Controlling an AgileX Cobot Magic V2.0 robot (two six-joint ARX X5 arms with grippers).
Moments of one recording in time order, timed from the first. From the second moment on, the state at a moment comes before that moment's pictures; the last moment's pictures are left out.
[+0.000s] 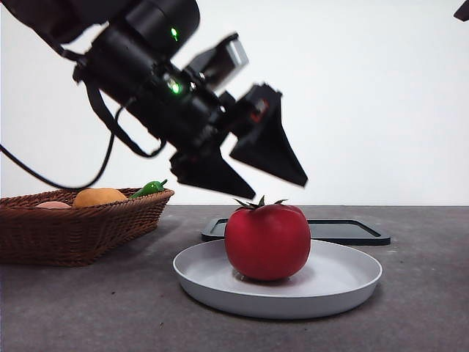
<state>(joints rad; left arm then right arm) -0.70 1.66 0.95 0.08 0.39 0.09 0.32 0.79 0.98 -0.98 -0.60 0.00</state>
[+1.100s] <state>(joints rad) -0.38 0.98 0.95 -0.85 0.56 0.07 0.32 0.84 0.98 -0.93 -0.57 0.00</state>
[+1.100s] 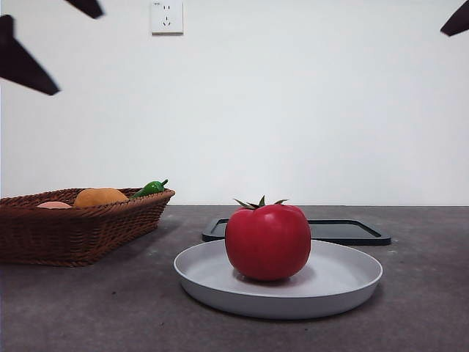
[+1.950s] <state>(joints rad) -0.38 0.92 0.95 -0.91 0.57 0.09 0.49 1.15 0.98 -0.69 -0.45 0.00</state>
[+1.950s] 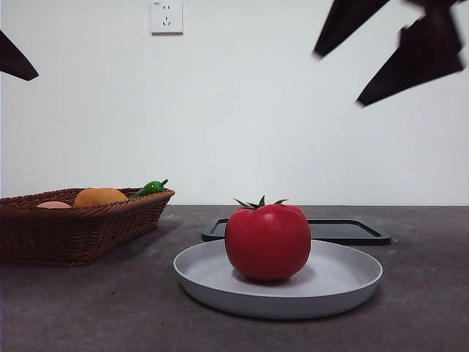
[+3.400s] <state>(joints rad) -0.38 0.92 0.95 -0.91 0.57 0.09 0.66 1.66 0.98 -0.35 -0.23 0.00</state>
